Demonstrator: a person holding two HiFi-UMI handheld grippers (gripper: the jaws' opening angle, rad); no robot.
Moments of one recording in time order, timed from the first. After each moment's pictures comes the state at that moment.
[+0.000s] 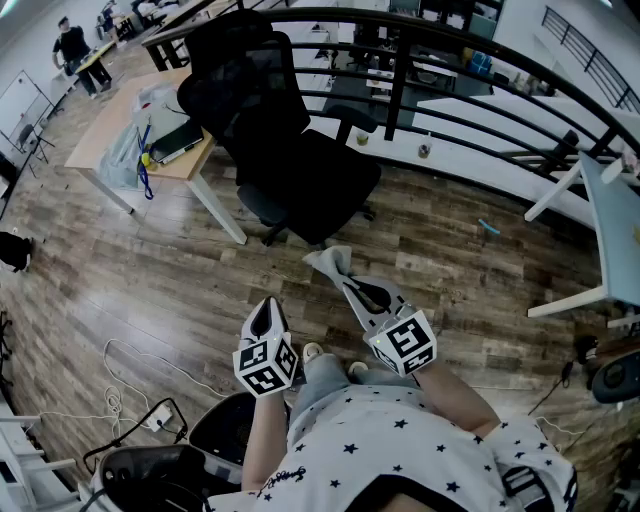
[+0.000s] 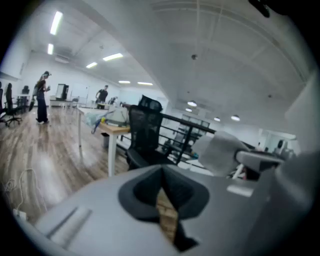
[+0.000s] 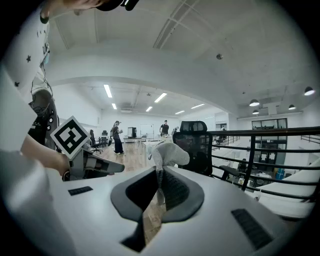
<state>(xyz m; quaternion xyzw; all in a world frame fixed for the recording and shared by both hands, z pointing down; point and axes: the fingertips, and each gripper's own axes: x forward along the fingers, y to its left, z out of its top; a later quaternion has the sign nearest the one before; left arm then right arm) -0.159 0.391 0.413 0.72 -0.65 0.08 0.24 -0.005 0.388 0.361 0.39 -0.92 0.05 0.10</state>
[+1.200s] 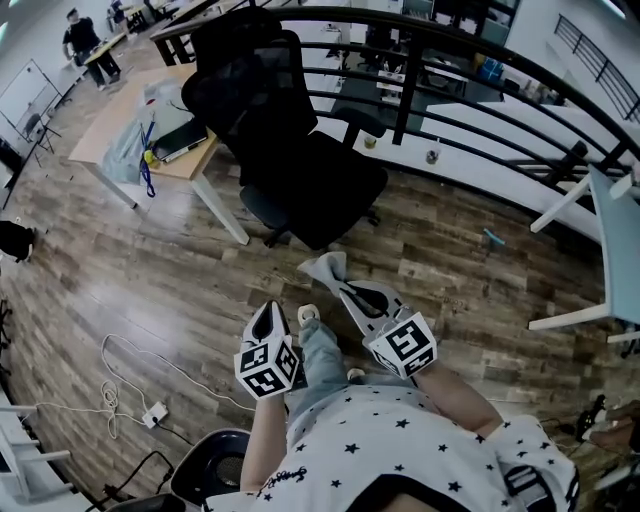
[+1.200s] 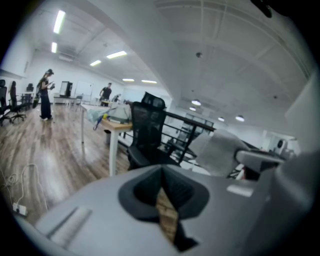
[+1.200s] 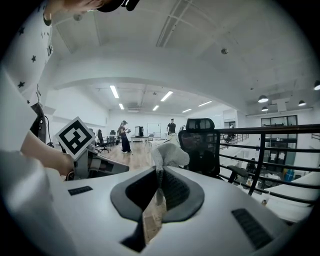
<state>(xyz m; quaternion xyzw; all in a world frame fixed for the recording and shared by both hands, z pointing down) -0.158 0.379 0.427 0.71 -0.65 0.08 0.26 -0.014 0.373 0.372 0.35 -0.93 0.05 0.11</state>
